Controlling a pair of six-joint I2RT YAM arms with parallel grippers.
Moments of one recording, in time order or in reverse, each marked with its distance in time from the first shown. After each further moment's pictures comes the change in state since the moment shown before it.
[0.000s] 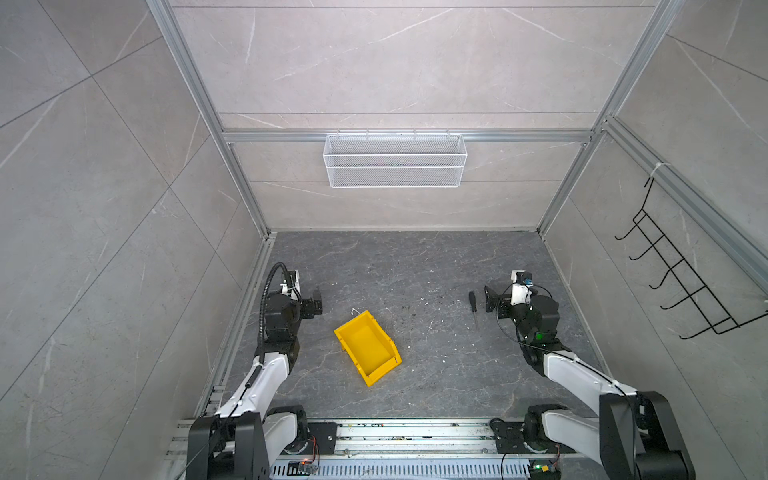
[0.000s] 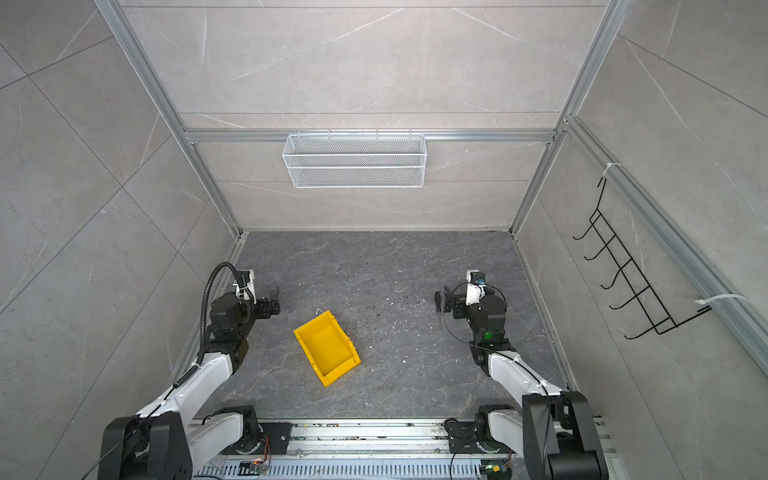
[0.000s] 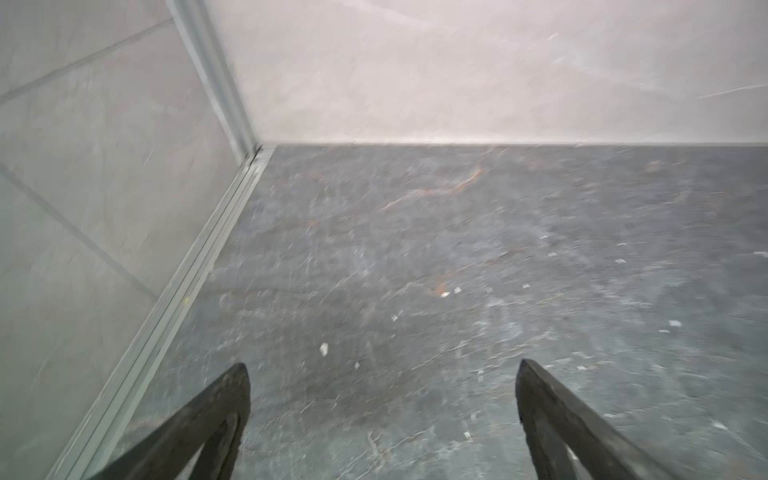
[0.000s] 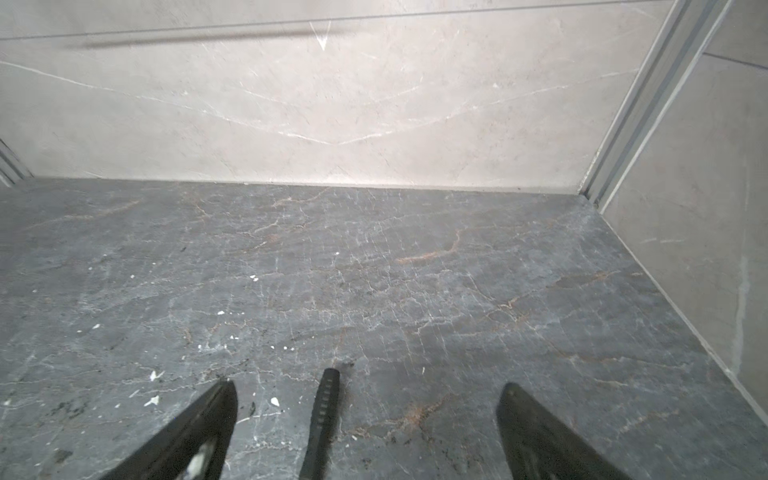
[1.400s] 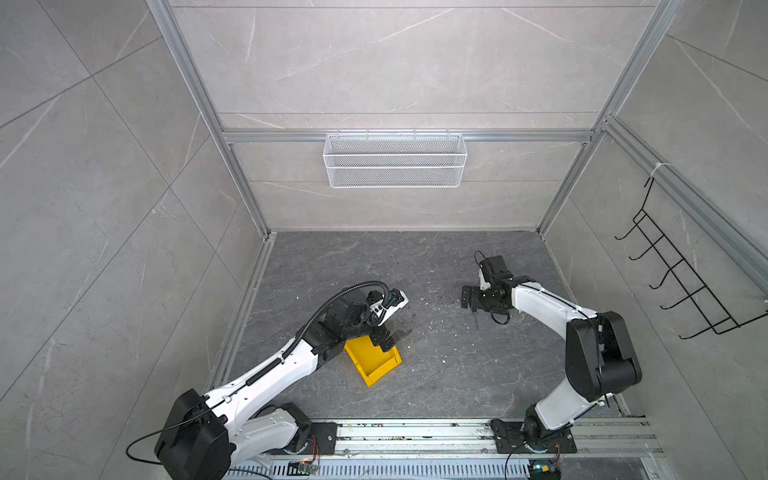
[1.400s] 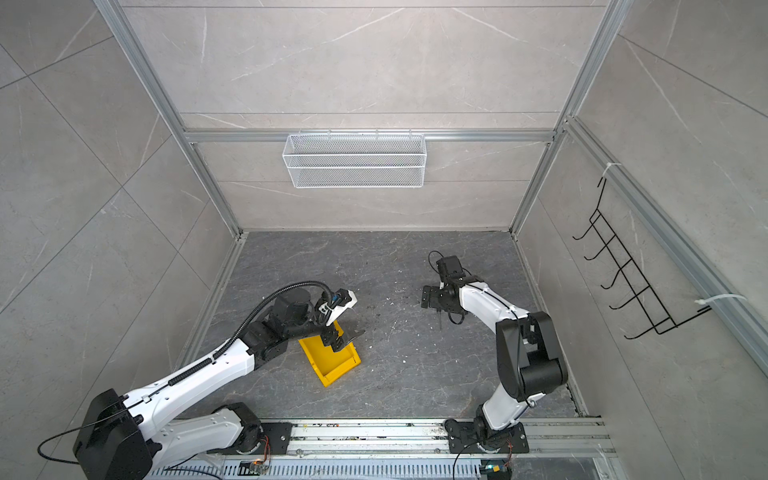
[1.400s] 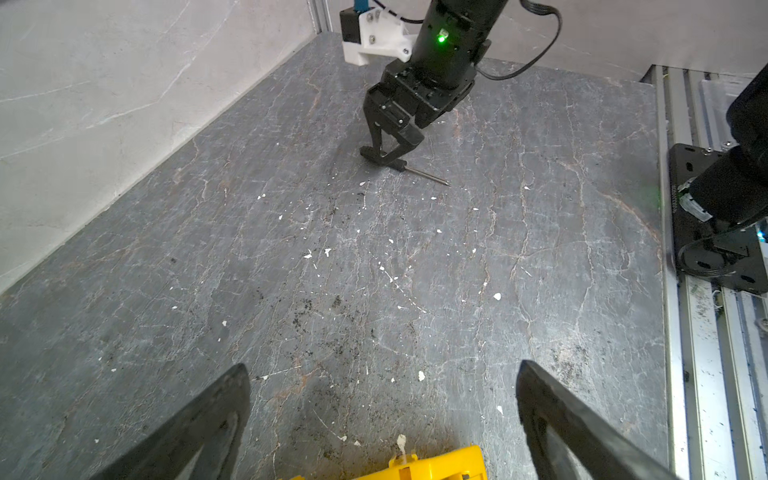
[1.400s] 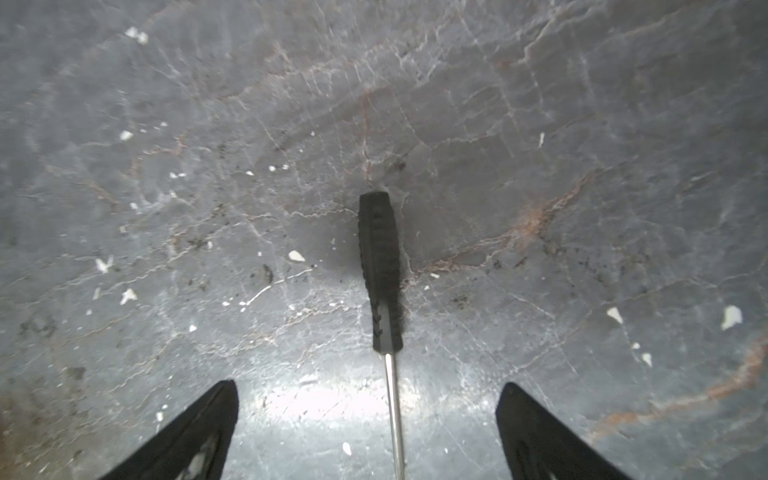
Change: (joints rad) left arm -0.720 0.100 0.293 -0.399 0.285 0.246; right arm 0.185 0.548 0.688 -1.044 0.136 0.340
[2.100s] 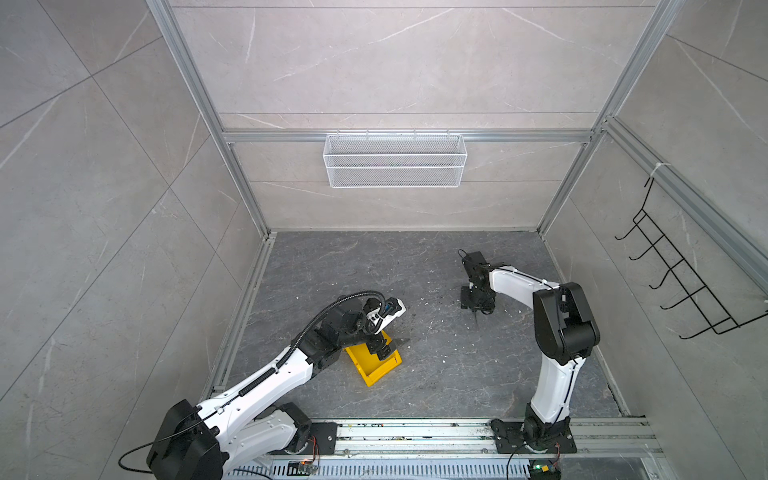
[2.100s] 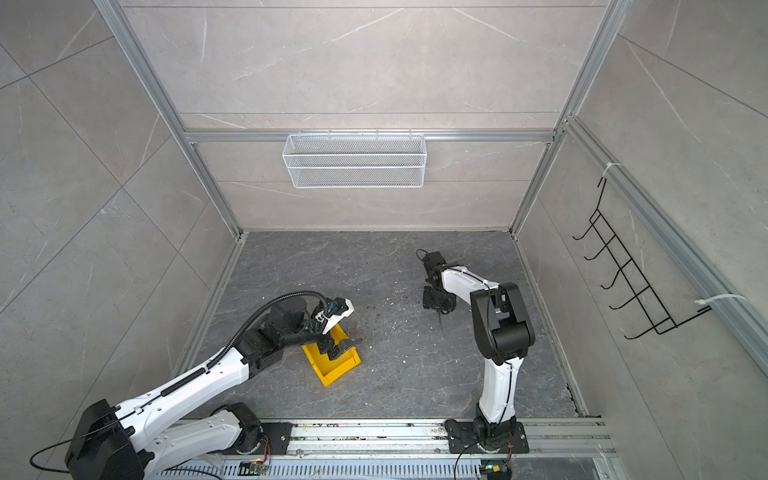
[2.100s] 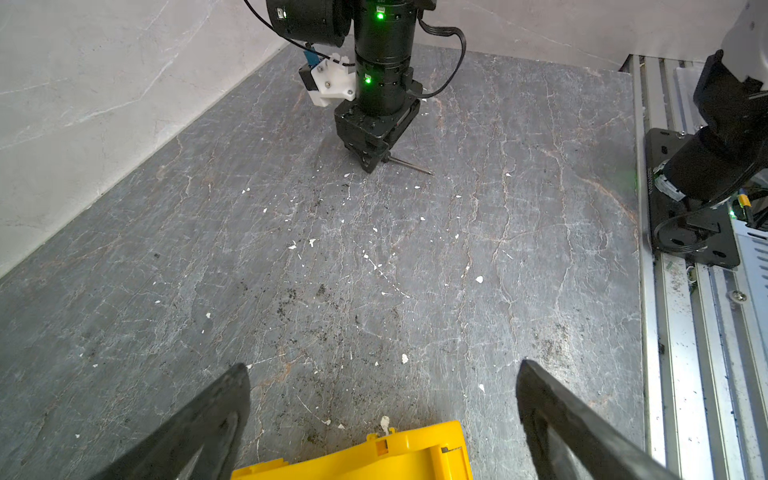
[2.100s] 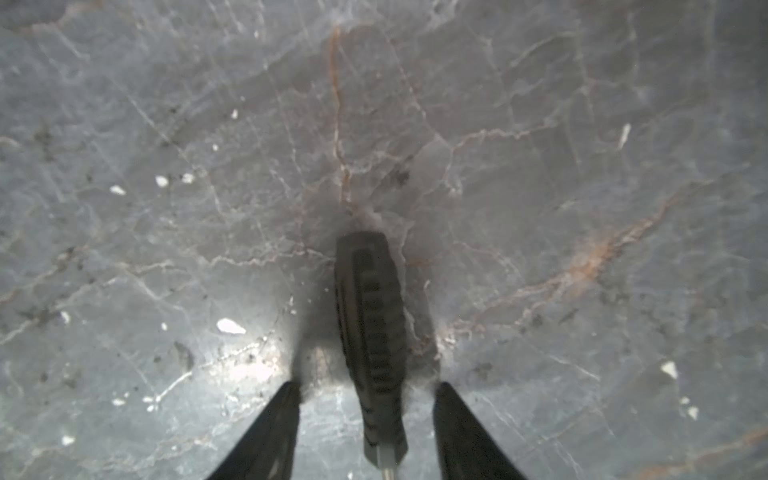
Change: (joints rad) left arm -0.010 -0.063 -0.066 0.000 0.019 0.021; right arm 0.034 0.279 0.228 -0.170 0.091 0.011
